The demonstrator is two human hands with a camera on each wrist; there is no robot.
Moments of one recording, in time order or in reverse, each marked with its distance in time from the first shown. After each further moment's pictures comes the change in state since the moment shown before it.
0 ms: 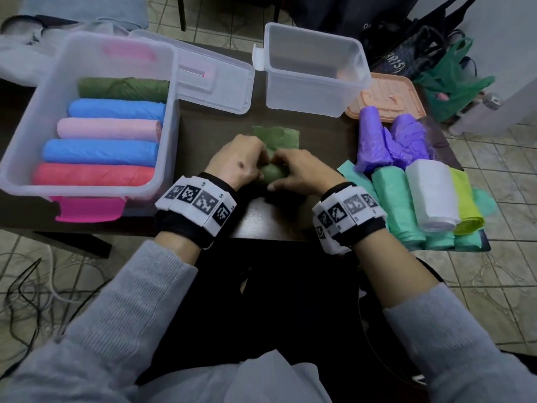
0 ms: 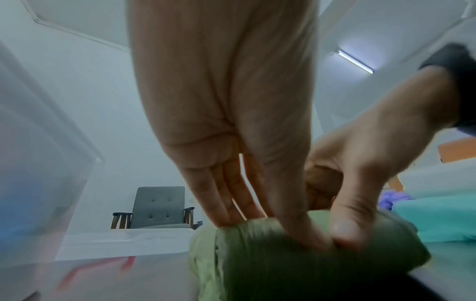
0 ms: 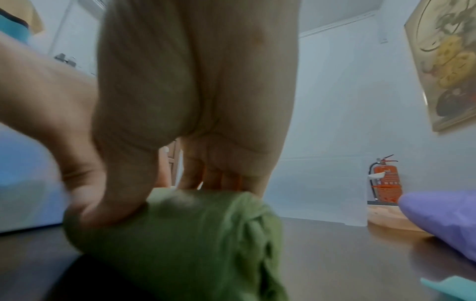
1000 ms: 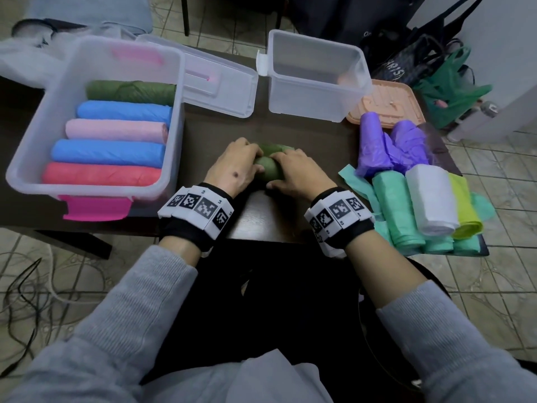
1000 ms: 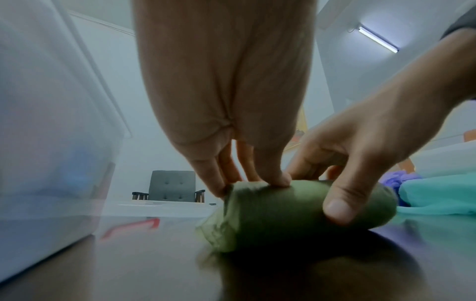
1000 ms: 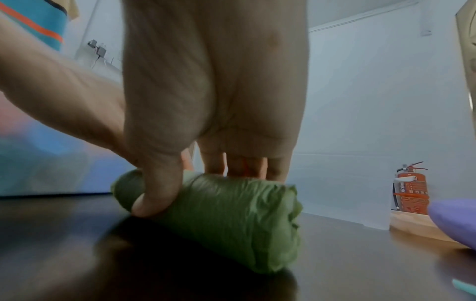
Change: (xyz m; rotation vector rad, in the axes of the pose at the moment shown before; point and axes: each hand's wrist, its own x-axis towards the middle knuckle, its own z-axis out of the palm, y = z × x) left_hand -0.005 -0.010 0.011 -0.034 0.090 -0.037; right_hand 0.017 0.001 0.019 -0.286 0.046 0.045
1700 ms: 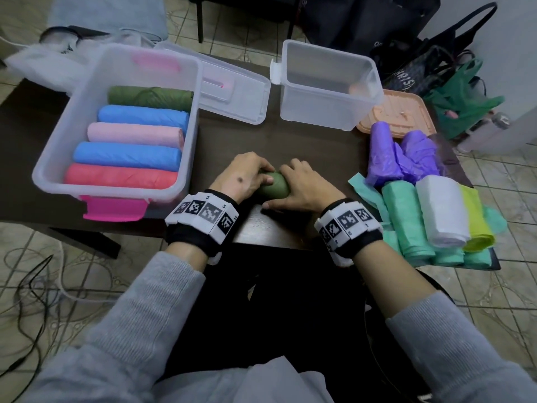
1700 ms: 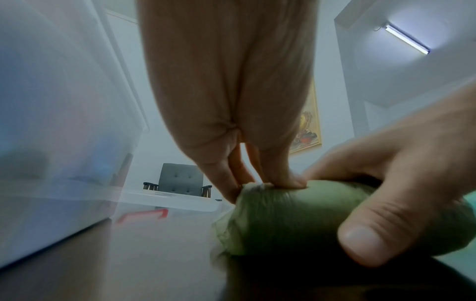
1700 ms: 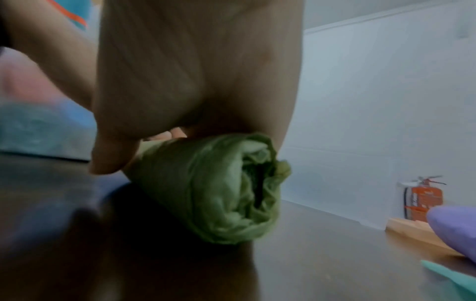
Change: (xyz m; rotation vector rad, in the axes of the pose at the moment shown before) left_hand -0.005 -0.005 -0.004 -0.175 -0.058 -0.009; right_hand -0.009 -0.002 0.006 0.018 -0.040 -0.080
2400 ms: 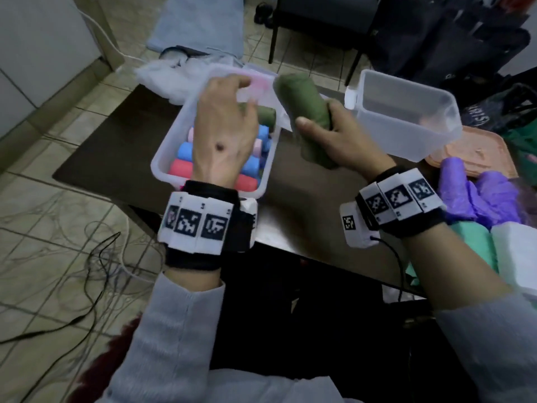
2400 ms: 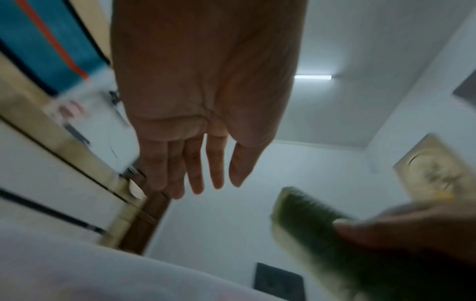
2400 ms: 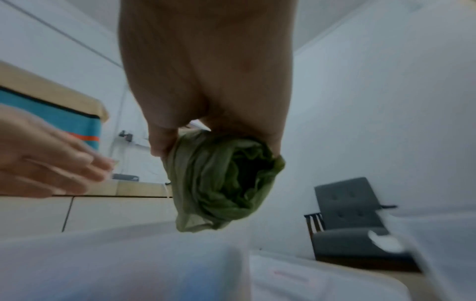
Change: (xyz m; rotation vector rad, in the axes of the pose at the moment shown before) left_hand -0.090 -0.004 -0.127 0.010 0.882 -0.048; right_hand 0.033 -0.085 -0.088 0.644 0.256 -0.175
